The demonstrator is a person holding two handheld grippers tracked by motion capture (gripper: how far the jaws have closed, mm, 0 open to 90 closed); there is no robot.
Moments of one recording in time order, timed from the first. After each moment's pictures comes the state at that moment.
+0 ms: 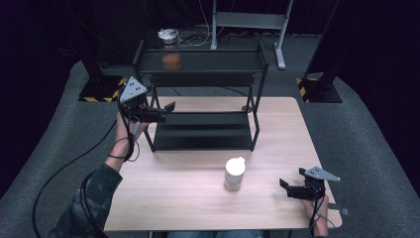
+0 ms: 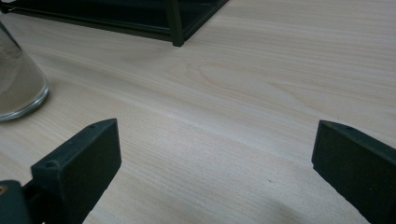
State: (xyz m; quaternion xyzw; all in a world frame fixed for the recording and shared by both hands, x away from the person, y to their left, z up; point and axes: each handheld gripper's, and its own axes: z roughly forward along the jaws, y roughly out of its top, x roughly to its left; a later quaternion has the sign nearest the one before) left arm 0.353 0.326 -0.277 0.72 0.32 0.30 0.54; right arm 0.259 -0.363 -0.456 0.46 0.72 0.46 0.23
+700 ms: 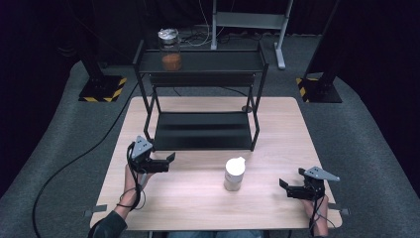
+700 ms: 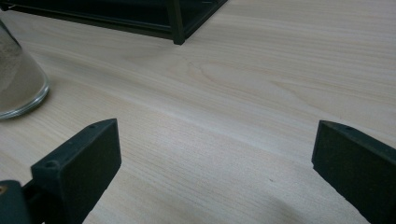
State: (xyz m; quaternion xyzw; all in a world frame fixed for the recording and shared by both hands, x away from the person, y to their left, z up) left arm 0.297 0.323 -0.414 0.72 0.41 0.25 0.50; right arm 0.260 -0.362 -0.455 0.46 0.73 0.46 0.23
